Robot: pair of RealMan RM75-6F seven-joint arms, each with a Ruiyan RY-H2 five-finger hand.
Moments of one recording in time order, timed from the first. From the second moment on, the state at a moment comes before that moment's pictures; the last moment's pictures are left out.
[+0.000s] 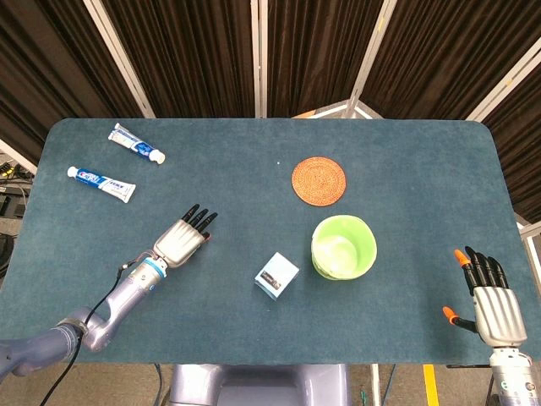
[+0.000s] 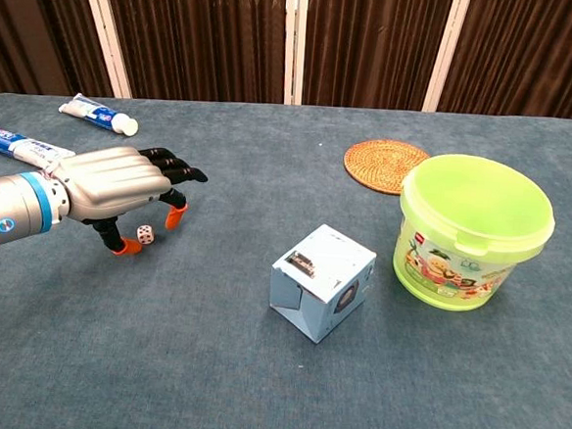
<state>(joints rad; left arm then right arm) -0.74 -1.68 -0.07 -1.05 1.51 0.86 0.35 0.06 -1.24 0.05 -1.48 -1.51 1.48 0.01</state>
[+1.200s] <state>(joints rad) -0.74 -1.51 -0.09 -1.32 1.47 0.96 0.39 0.05 -1.24 0.04 -1.49 -1.54 1.51 0.01</state>
